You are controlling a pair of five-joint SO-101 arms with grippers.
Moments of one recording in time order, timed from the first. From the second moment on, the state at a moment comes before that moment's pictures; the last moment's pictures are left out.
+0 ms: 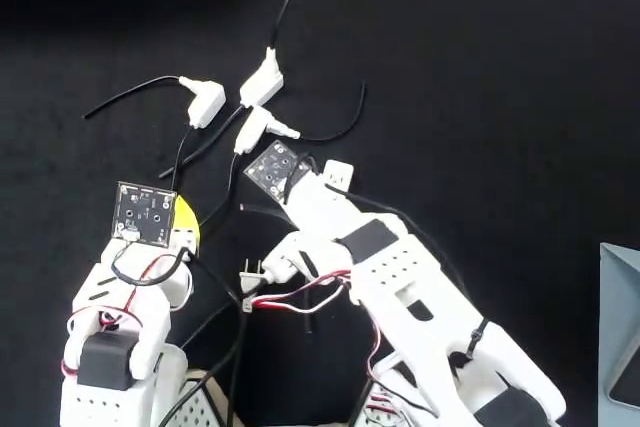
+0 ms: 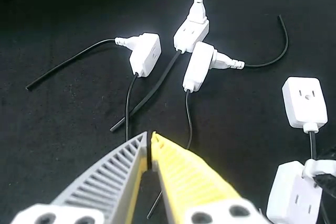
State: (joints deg) left arm 1.8 -104.0 81.2 59.5 -6.2; right arm -32.0 -32.2 59.8 49.5 16.5
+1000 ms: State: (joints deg) left arm 1.8 -104.0 81.2 59.5 -6.2; right arm -32.6 -33.5 56.3 54.6 6.1
